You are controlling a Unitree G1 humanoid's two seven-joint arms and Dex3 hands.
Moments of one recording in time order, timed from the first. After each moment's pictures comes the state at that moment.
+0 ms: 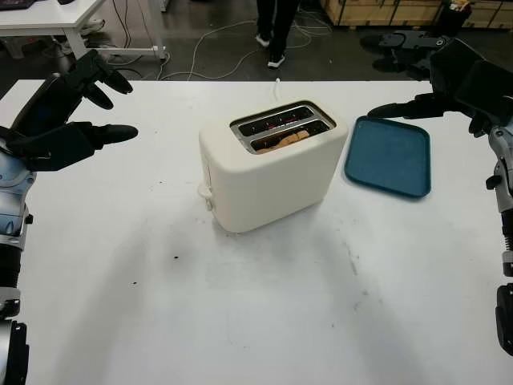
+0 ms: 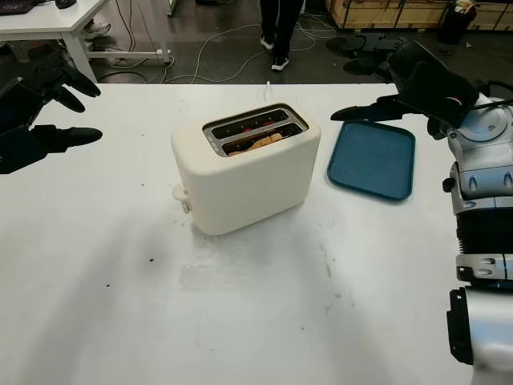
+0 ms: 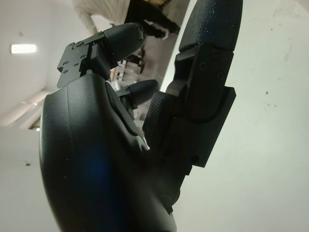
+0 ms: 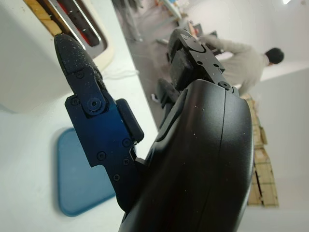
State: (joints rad) left arm -0.57 0.72 0.11 0.36 0.12 -0.29 -0.36; right arm -0.78 -0.67 -0.03 0.38 -0.01 0.00 0.60
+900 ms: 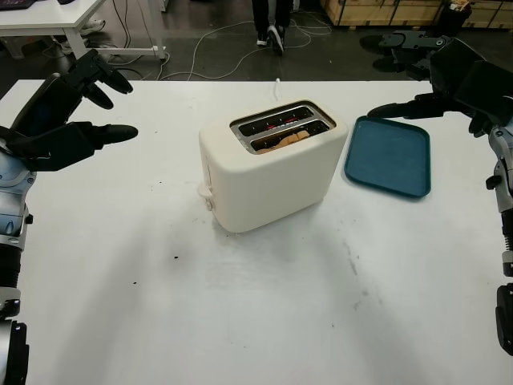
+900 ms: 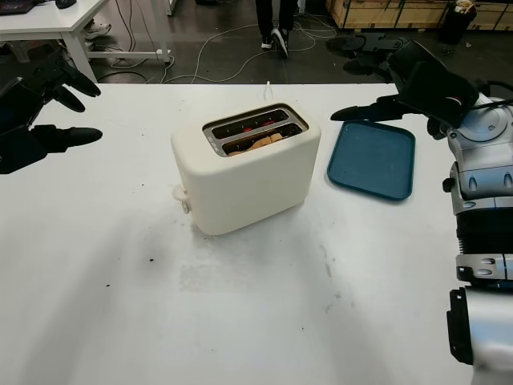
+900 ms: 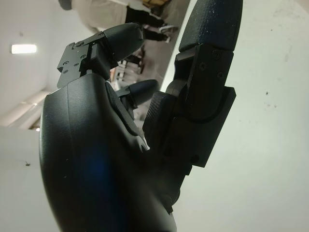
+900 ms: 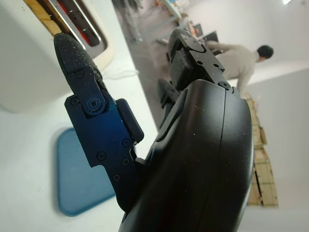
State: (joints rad) left arm -0.57 0.72 0.11 0.36 0.12 -0.29 -0.36; right arm -0.78 -0.67 -0.03 0.38 -0.01 0.00 0.60
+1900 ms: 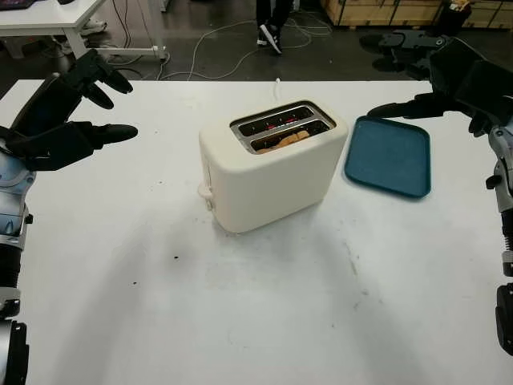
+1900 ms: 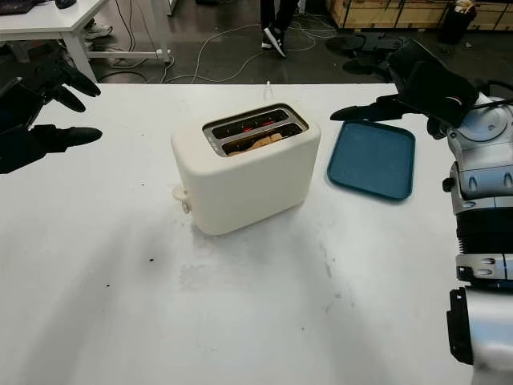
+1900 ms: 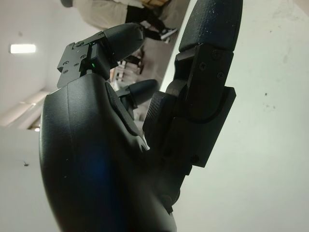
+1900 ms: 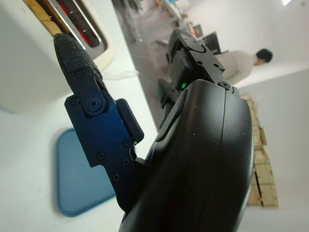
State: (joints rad) left arm -0.57 0.72 0.11 0.36 0.11 -0.29 -0.36; right arm -0.78 -0.67 -0.03 0.38 -0.01 0.00 0.60
